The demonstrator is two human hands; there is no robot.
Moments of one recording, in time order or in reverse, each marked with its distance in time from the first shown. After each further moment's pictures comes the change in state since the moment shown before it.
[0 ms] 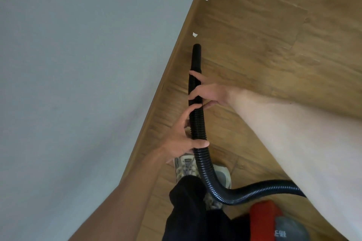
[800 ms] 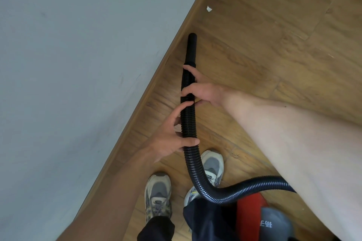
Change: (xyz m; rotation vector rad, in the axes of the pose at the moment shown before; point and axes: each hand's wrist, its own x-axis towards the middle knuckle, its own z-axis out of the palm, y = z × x) left_hand -0.020 -0.071 -0.012 -0.070 0.070 0.029; right_hand 0.006 0.039 0.057 -0.028 -0.021 -0.048
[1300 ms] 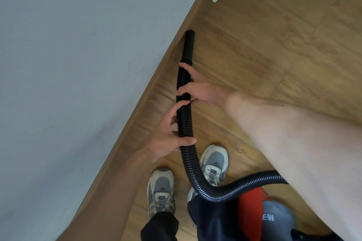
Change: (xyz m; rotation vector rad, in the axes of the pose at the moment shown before) left_hand -0.013 -0.028 -0.018 -0.025 0.034 0.039; right_hand 0.007 0.011 0.037 0.034 0.004 -0.024
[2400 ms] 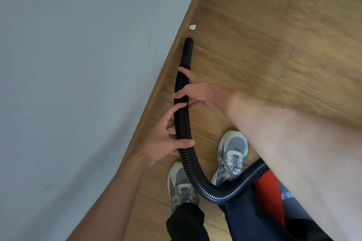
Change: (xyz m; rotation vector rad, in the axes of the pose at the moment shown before) left_hand -0.046 -0.044 -0.051 0.031 -0.064 0.002; right_hand -0.013 0.026 0.072 0.098 0.005 0.026
